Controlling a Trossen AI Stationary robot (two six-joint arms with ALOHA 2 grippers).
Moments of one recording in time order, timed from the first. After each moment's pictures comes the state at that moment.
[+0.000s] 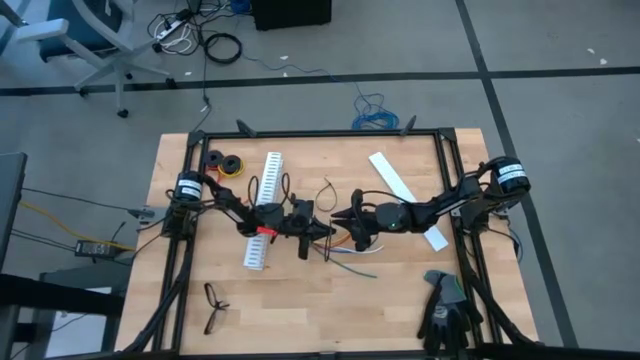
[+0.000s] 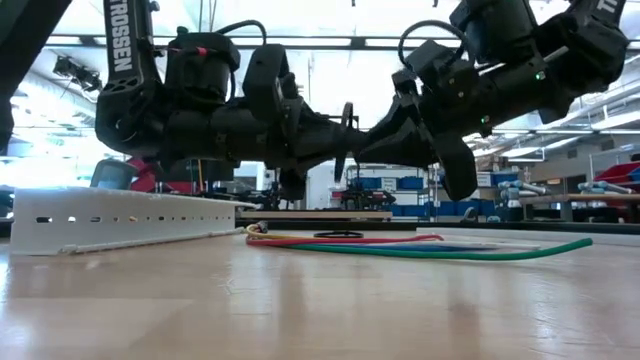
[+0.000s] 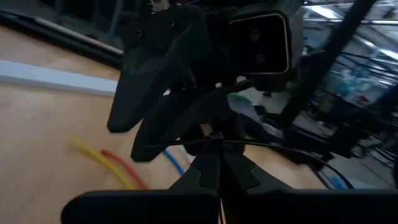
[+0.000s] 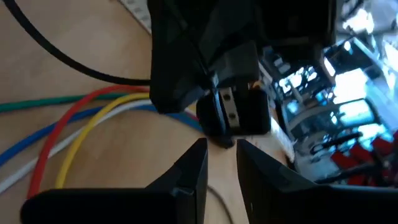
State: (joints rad) left arm -0.04 2.02 0.65 1.40 0.08 -0.42; right arm 0.14 1.65 0.54 0.86 0.30 -0.80
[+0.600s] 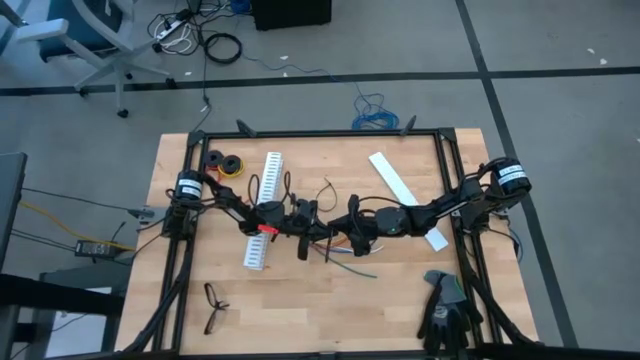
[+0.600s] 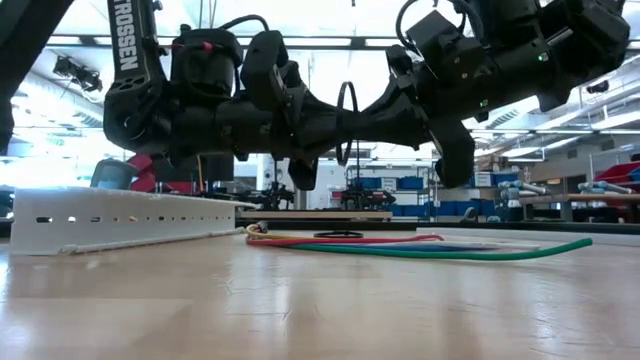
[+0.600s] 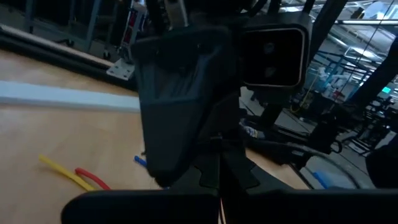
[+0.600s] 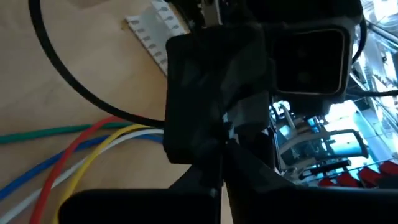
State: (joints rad) left arm -0.03 2.02 0.67 1.41 0.15 -0.40; right arm 0.18 1.65 0.59 0.84 0.30 -0.88
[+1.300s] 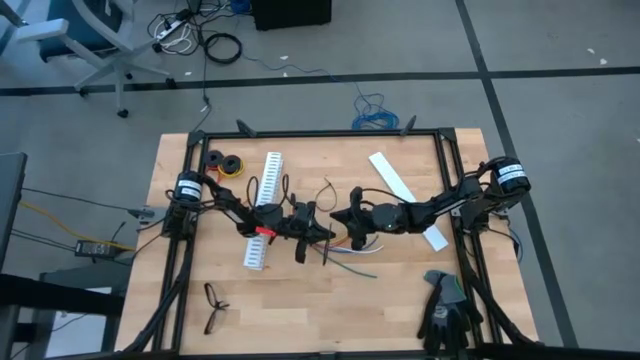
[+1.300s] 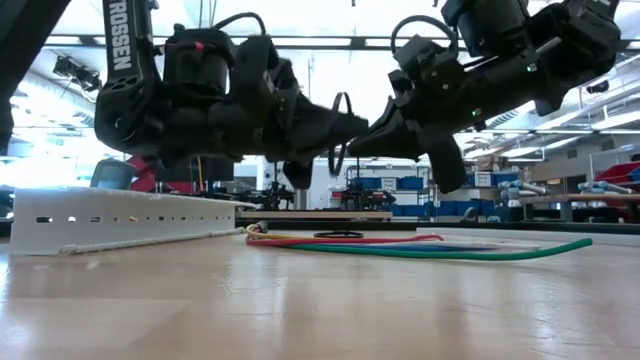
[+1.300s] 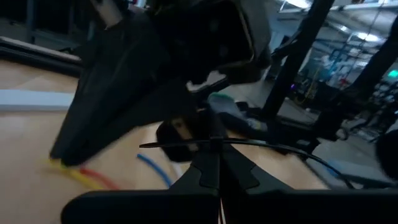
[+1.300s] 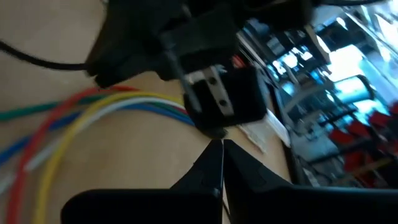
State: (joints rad) left arm -0.05 2.02 0.64 1.42 0.13 -0.32; right arm 0.15 1.65 0.59 0.78 0.39 -0.71
